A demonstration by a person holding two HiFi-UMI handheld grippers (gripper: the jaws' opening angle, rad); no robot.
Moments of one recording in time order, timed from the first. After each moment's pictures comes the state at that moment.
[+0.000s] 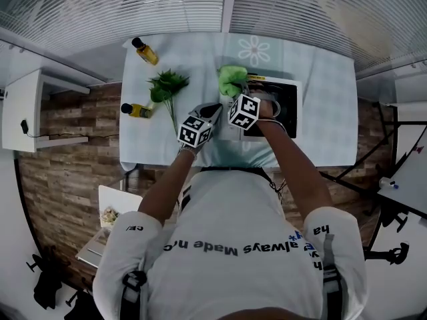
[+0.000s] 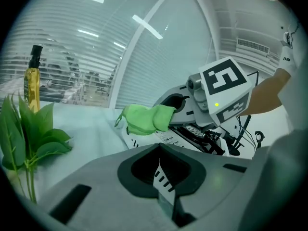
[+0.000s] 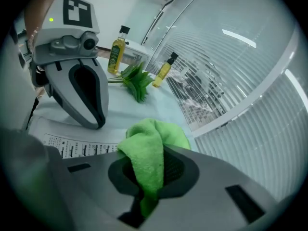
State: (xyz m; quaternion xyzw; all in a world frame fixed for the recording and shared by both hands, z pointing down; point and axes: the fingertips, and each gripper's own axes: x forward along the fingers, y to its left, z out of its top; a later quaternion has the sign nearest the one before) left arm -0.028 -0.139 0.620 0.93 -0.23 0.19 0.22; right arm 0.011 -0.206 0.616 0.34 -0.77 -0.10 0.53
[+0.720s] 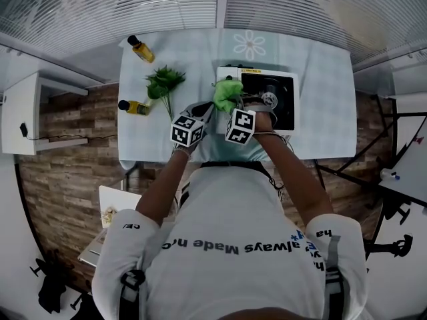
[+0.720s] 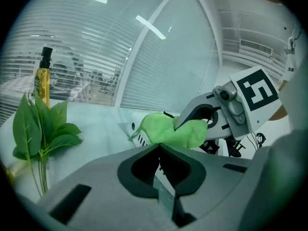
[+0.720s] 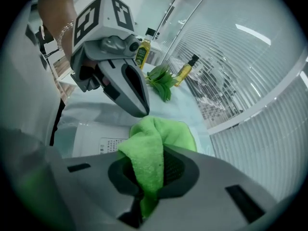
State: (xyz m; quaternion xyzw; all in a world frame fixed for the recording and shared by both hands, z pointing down) left arm -0.051 -0.129 0.618 0.92 -0.25 0.19 0.23; right arm -0.007 -0.124 0.619 0.27 -0.76 -0.08 0.58
